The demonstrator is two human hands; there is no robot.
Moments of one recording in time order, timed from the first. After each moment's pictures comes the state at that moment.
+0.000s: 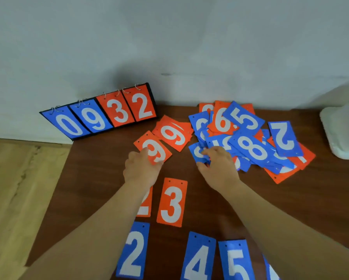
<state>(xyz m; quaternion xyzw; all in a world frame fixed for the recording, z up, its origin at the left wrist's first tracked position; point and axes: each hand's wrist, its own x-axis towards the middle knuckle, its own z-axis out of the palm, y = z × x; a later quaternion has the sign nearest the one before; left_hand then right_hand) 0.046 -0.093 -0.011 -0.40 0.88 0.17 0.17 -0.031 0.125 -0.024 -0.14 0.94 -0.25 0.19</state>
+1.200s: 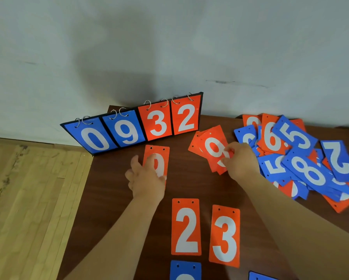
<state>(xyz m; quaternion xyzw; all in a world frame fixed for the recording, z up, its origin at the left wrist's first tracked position) 0.046 -0.242 -0.054 -0.41 0.87 0.22 0.16 -0.093 -0.025 -0.059 0.00 0.97 -0.17 0.17</state>
